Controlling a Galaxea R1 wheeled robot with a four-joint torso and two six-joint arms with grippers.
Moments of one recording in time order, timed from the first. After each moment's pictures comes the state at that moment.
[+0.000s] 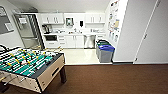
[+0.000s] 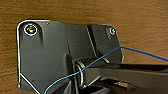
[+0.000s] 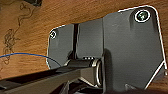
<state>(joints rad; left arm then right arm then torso) 1.47 2.68 -2.13 -0.03 -0.06 0.14 -1.52 2.77 -2.26 0.10 0.12 -0.05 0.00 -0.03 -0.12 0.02</state>
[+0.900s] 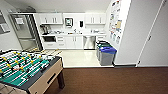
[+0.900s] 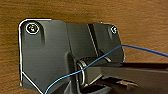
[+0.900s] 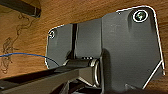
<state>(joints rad) 1.47 2.69 -2.16 -0.03 -0.06 0.14 -1.52 2.77 -2.27 0.10 0.12 -0.05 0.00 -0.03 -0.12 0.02</state>
